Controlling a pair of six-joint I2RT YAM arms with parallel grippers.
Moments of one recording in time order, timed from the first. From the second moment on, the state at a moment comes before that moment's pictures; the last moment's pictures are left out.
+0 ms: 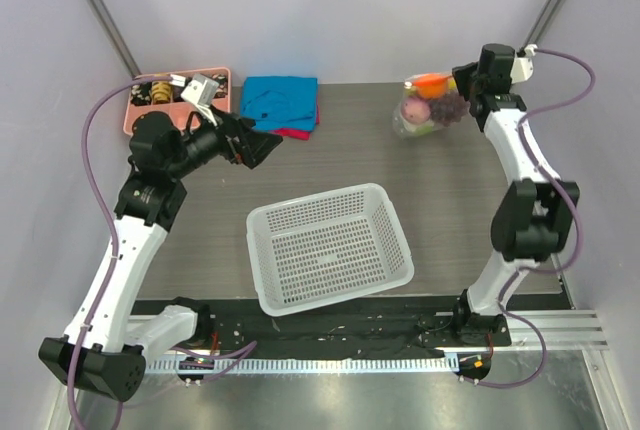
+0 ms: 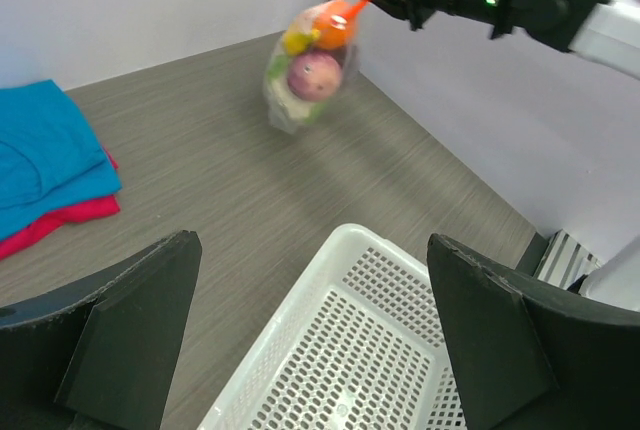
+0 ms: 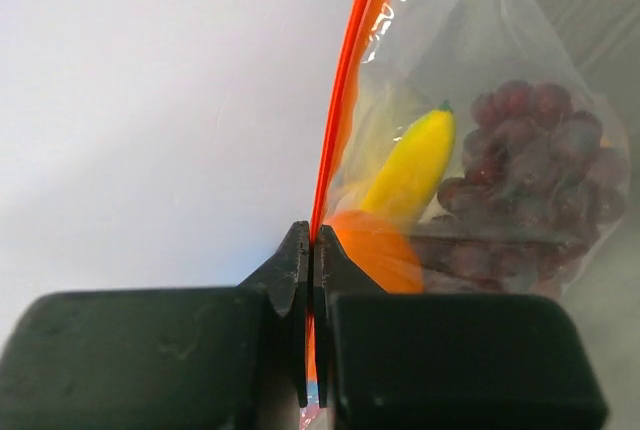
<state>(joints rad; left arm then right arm) -0.24 1.03 1.17 -0.17 0.60 -0.31 -0.03 1.72 1.58 -0.21 0.14 1.06</state>
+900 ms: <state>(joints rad) -0.24 1.09 1.11 -0.50 0.55 -0.07 -0.29 1.67 0.98 0.02 -0.16 1.03</state>
